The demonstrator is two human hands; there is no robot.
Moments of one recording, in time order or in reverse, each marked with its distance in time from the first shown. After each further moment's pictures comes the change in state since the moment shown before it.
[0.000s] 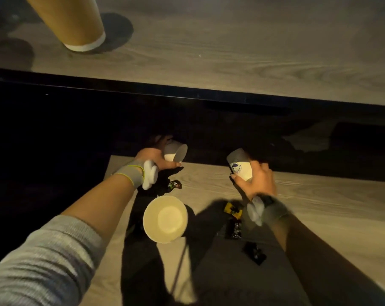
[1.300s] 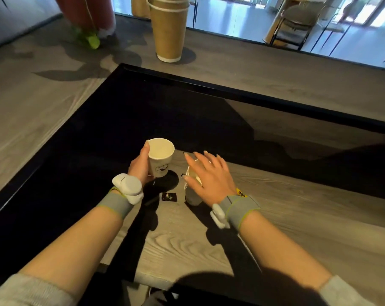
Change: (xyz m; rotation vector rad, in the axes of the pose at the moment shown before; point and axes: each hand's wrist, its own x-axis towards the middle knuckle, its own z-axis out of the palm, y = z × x) left_hand -0.203 -0.029 0.000 -1.309 0.413 -0.300; right_hand -0.162 -0.123 -0.001 -0.401 -0.044 -0.800
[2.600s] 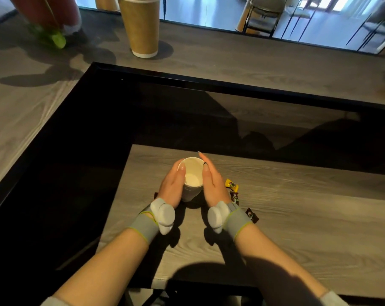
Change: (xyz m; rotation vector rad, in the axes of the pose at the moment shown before) left_hand -0.029 -0.044 0.056 0.239 -0.421 0.358; right_hand -0.021 -0.007 0.030 1.010 0.307 0.455
